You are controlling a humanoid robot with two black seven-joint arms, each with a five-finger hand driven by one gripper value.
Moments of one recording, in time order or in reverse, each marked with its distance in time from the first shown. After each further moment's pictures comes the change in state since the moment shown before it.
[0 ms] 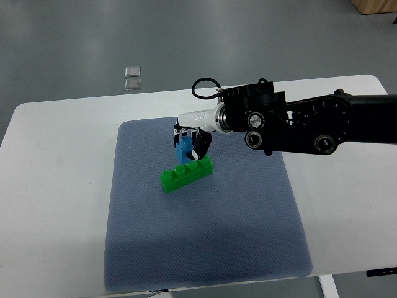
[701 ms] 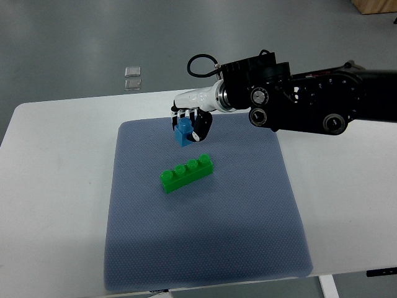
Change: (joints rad) left arm 0.000 0.000 0.000 0.000 0.000 0.001 -0.002; right arm 0.095 -0.031 0.001 -0.012 -0.024 0.084 0.044
